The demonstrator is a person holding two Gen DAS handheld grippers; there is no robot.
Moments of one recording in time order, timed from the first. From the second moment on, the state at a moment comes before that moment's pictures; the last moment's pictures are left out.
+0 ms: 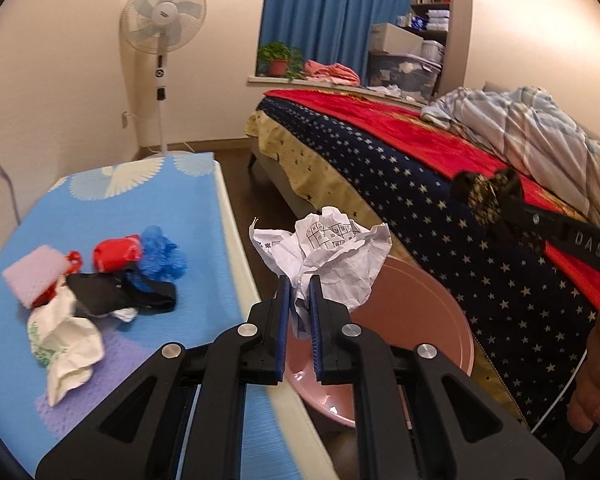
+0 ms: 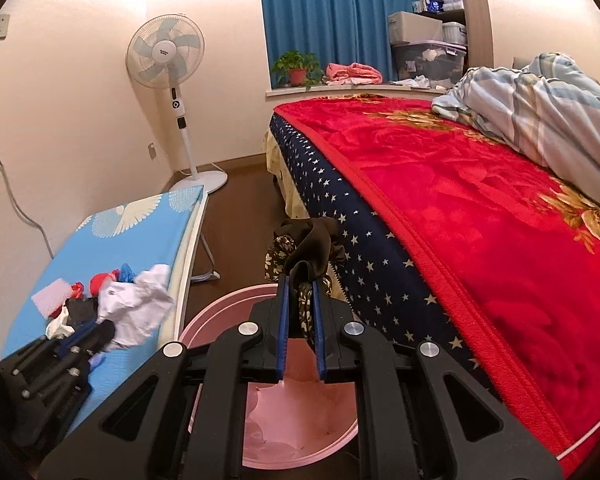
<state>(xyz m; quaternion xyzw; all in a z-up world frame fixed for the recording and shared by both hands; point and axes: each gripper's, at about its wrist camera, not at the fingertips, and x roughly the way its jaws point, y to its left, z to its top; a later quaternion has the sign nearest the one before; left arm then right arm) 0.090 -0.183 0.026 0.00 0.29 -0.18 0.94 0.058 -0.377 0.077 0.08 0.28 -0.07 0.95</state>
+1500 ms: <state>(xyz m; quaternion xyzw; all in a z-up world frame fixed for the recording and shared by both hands) 0.106 -0.211 -0.001 -0.01 0.33 -0.21 0.92 0.071 -0.383 0.057 0.09 0.31 -0.08 0.94</state>
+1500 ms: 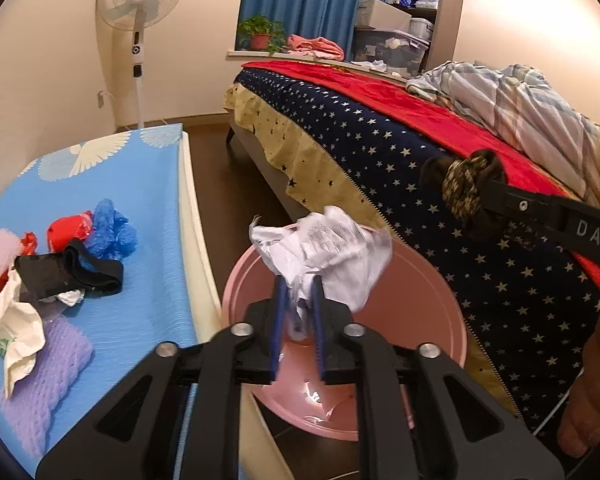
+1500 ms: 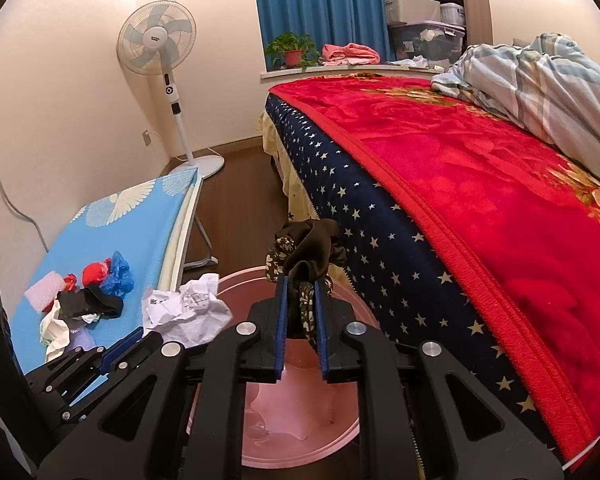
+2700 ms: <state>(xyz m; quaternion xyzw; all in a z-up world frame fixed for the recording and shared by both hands) 0.111 0.062 -0.026 -0.14 0.31 -0.06 0.94 0.141 -0.208 0.022 0.10 0.31 0.12 0.94</state>
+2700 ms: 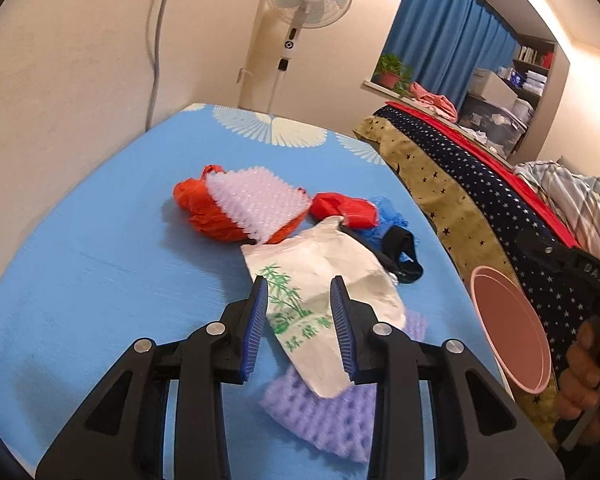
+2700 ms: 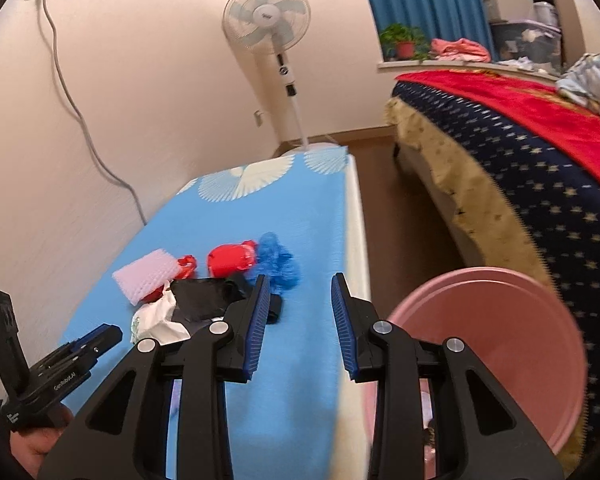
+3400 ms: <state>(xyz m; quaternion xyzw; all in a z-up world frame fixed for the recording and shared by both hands) 0.139 0.081 -0.064 -0.24 0.35 -0.10 0.90 0.214 -0.132 -0.032 0.09 0.39 0.17 0.90</state>
